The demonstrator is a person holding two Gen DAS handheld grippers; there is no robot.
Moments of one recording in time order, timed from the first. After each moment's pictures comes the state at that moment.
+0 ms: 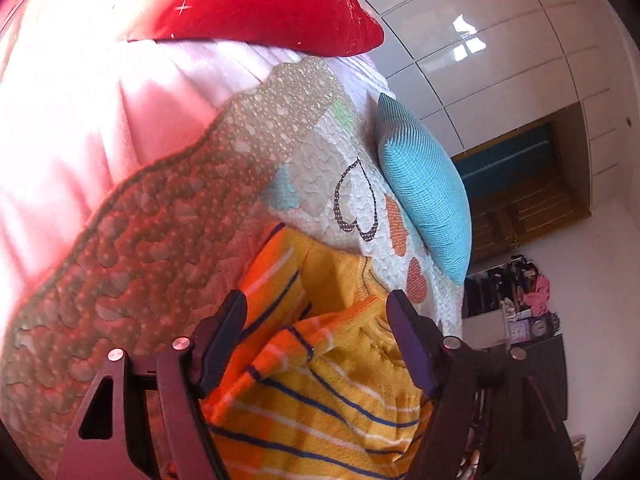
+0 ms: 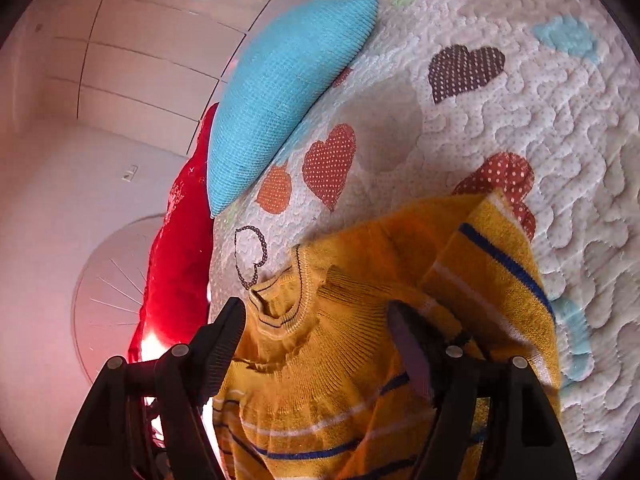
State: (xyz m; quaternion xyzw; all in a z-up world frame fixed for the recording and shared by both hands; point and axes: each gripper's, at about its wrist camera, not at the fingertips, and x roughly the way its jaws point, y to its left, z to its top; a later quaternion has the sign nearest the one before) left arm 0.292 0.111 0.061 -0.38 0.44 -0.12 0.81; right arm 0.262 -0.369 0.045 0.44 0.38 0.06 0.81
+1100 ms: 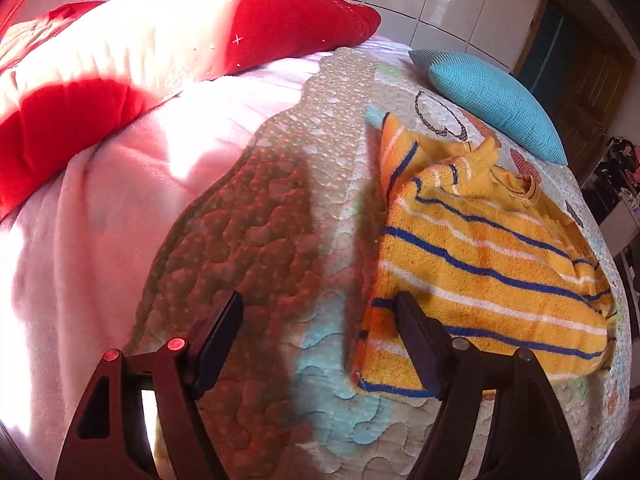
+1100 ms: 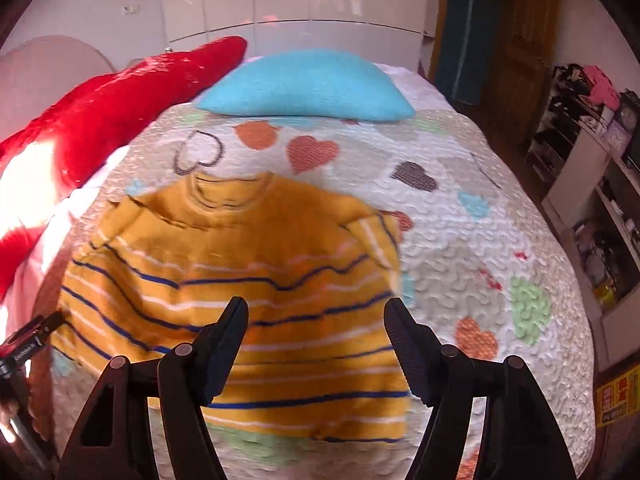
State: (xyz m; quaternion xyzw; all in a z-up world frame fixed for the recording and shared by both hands) left arm 0.164 0.109 0.019 -0.11 0.43 -0.01 0.89; right arm 0.149 -0.256 0.126 0.01 0.43 -0.04 0.90
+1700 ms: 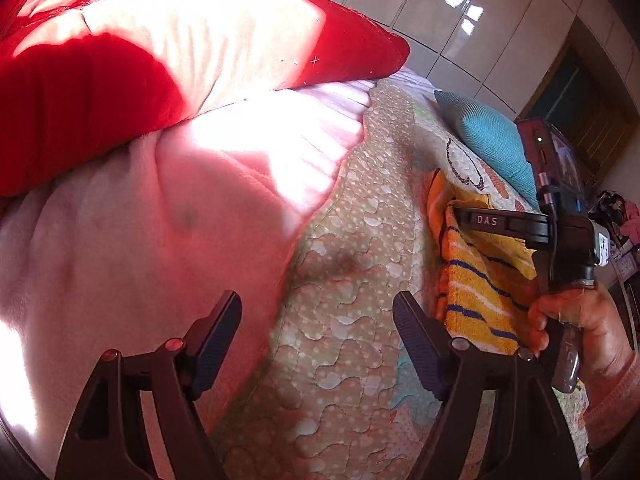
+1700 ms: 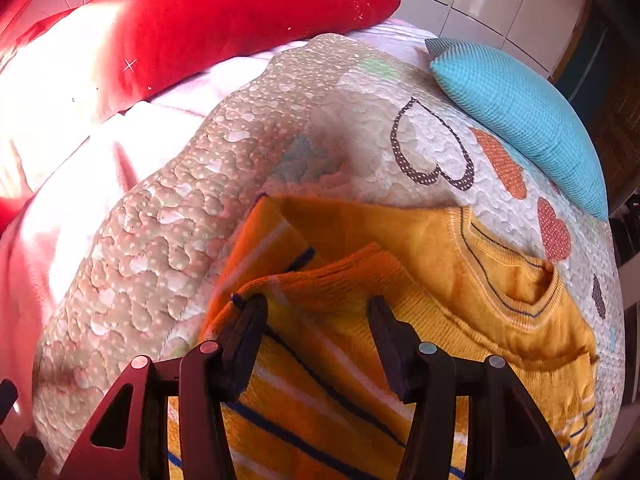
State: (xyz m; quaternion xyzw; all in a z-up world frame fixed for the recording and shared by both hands) left arm 0.150 0.194 0.028 -0.19 0.41 0.00 0.89; right arm 0.328 0.004 0.029 -0.13 0.50 0.05 0.85
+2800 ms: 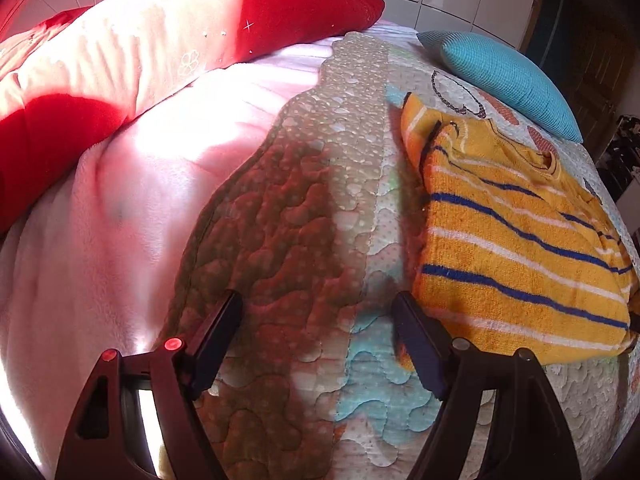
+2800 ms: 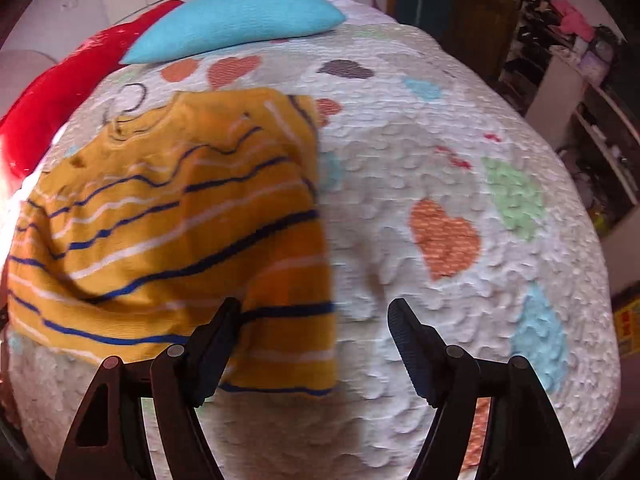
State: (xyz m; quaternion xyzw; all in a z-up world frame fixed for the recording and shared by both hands) left arm 0.168 0.117 0.002 -0.07 0.46 0.01 0.88; right arm 0.108 -0.335 0.040 0.06 0.51 -0.14 0.85
